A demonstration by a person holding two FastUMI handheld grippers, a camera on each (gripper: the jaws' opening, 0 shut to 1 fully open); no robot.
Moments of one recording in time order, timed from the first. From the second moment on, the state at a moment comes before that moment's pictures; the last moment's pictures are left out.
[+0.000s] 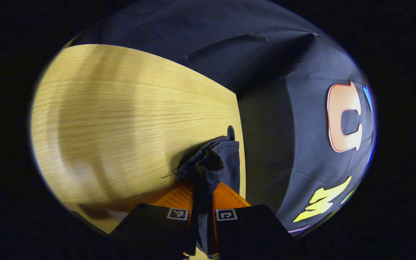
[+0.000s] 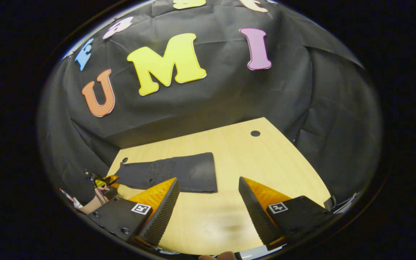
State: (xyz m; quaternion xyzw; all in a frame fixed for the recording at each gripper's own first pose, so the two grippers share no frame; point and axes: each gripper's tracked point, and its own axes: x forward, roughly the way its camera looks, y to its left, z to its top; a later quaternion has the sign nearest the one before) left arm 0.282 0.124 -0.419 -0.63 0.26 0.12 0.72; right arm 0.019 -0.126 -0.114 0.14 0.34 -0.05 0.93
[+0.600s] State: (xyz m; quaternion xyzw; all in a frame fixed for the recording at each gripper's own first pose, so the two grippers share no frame) left arm 0.282 0.027 -0.239 -0.49 0.21 -0.02 0.85; right arm 0.020 -0.130 -0.103 0.09 0.24 -0.06 0.96
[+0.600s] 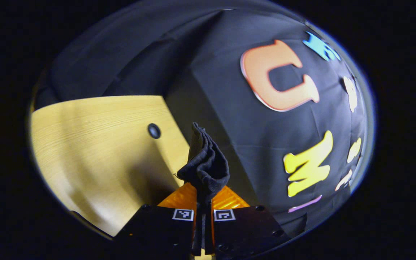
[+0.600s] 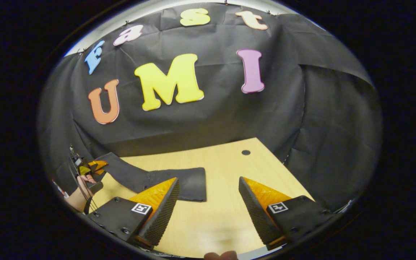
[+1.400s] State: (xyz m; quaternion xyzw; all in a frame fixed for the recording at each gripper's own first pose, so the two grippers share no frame) left arm 0.249 -0.299 -0.279 -0.06 0.20 -0.13 0.97; right arm -0.066 -0.214 -0.091 0.04 0.22 -0.14 0.97
